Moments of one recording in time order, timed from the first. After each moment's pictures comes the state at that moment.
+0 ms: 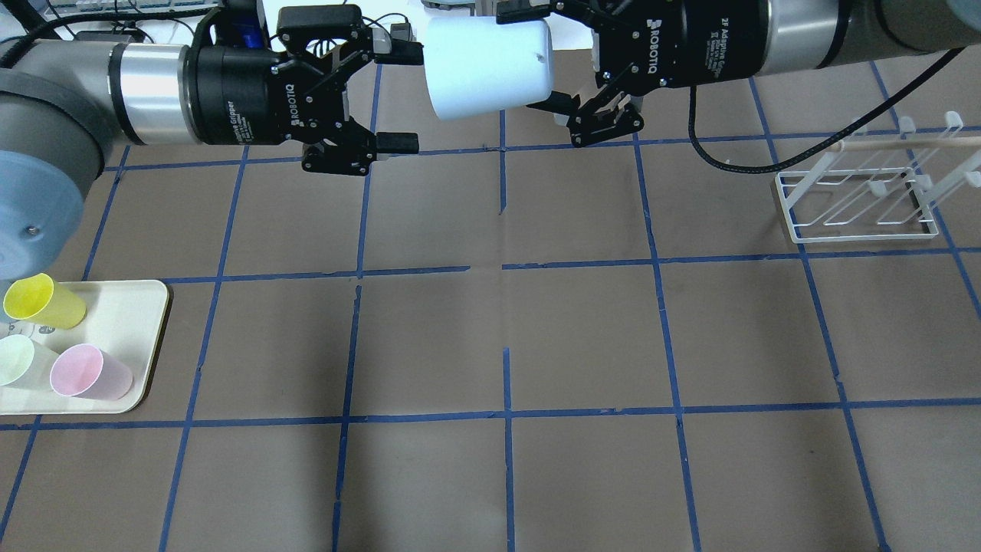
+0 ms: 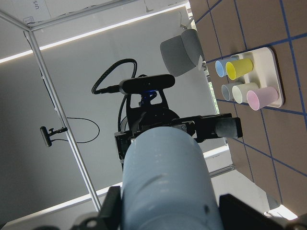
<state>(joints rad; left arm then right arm) -1.42 -1.51 -1.82 -1.60 0.21 0.08 1.48 -1.52 1.50 -0.72 -0.17 -0.55</state>
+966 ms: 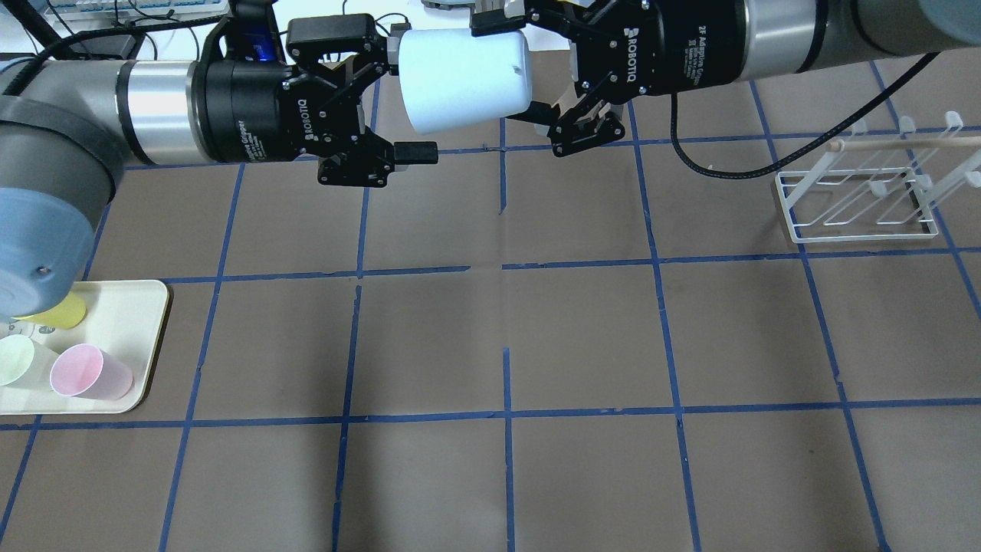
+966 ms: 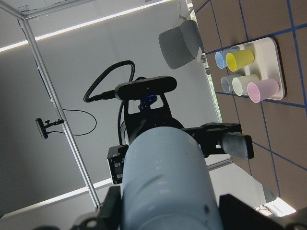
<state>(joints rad) -1.44 -1.45 -1.87 -1.58 0.17 0.09 1.51 -1.52 1.50 -0.73 -0.17 -0.55</state>
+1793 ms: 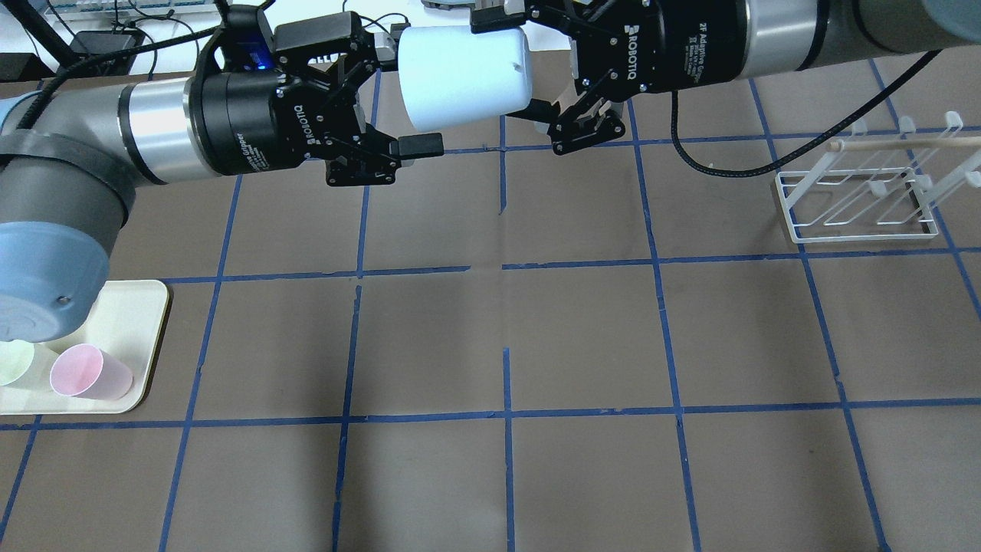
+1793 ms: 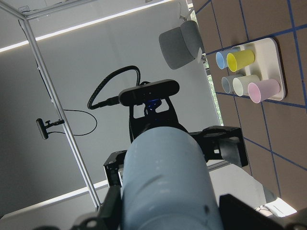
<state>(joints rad) -1.44 -1.44 -1.93 -1.52 0.05 0.11 1.51 -1.52 1.50 -0.73 -0.17 -0.54</state>
